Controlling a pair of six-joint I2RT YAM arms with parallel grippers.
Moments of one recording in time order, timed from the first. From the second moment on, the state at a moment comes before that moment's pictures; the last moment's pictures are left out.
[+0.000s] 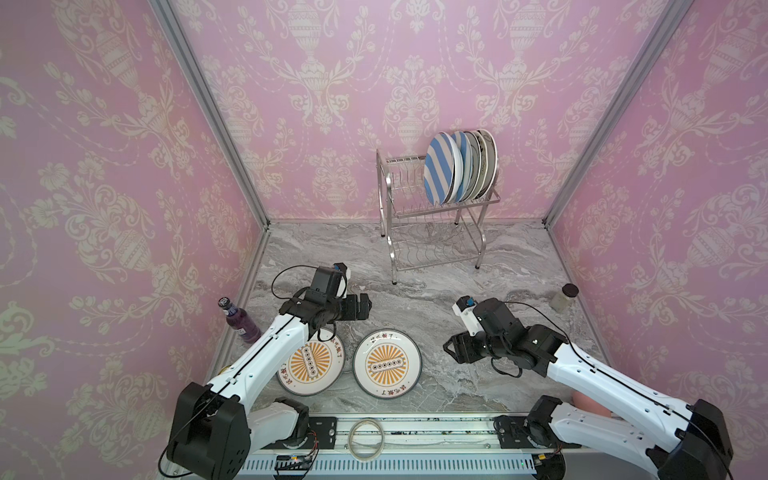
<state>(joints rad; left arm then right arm) -0.34 1.20 0.83 -0.53 0.16 -0.37 0.72 1.00 0.69 -0.62 -0.14 0.43</state>
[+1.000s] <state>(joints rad) -0.45 1.20 0.65 -0.53 0.19 -0.52 0.83 1.32 0.35 0.19 -0.35 0.79</state>
